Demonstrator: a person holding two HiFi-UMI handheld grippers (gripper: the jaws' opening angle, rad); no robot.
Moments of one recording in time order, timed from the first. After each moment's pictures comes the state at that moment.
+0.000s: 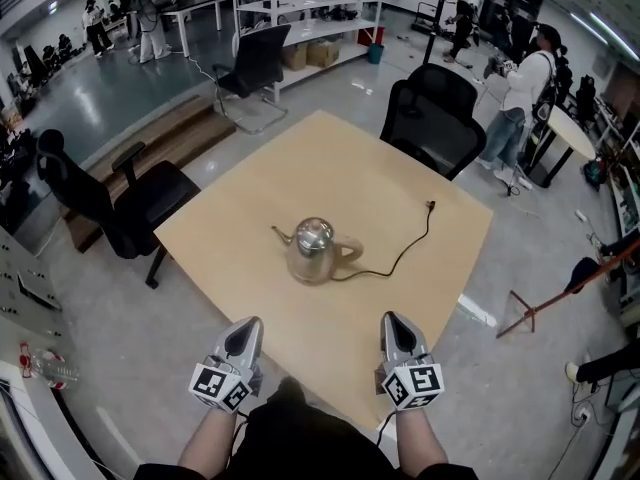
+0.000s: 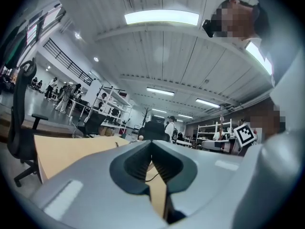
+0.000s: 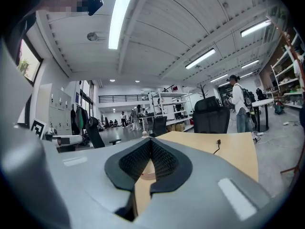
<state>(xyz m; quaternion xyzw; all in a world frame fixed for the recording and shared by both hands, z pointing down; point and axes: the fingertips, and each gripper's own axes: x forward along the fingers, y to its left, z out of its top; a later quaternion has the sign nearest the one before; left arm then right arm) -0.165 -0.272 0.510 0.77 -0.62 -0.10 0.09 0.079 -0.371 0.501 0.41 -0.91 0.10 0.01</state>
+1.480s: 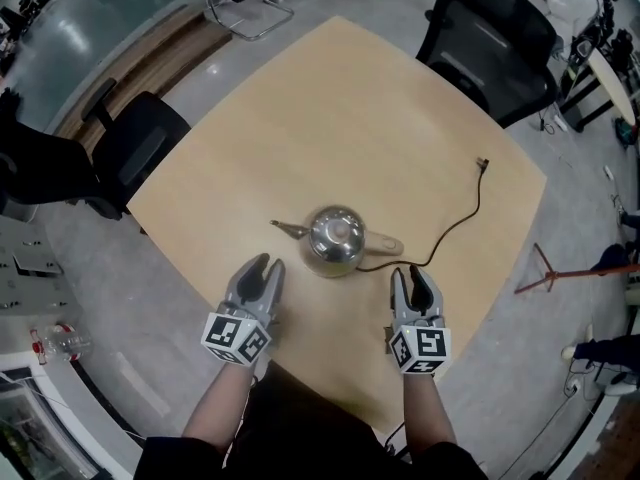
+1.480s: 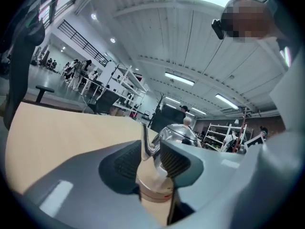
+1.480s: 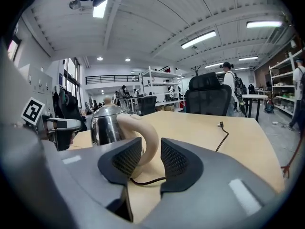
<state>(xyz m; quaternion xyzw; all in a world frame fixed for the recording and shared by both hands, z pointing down) -0.210 -0.397 0.574 0.73 -0.64 -0.09 0.22 0.036 -0.467 0.583 0.46 -0.87 0.14 0.13</state>
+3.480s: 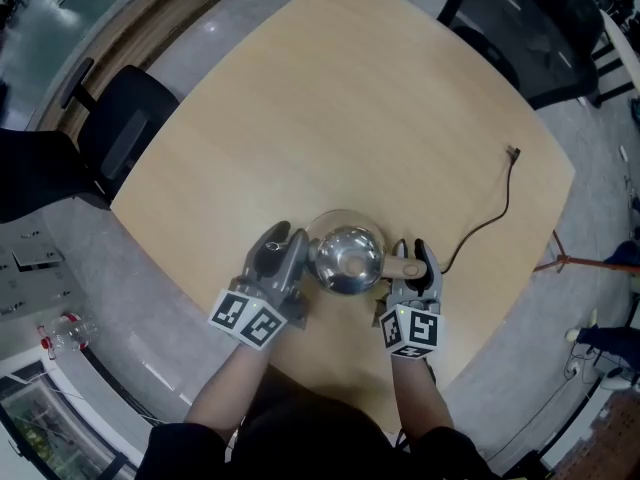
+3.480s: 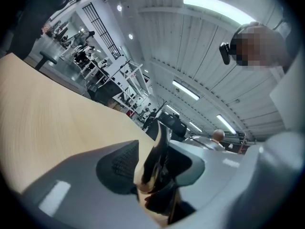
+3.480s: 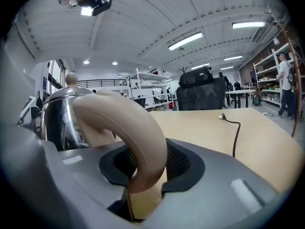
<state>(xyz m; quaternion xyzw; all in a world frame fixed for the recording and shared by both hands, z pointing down) -0.203 -0.466 0.574 0.72 -0.61 -0.20 0.29 0.002 -0.512 0.609 0.52 -0.83 0.17 0.09</state>
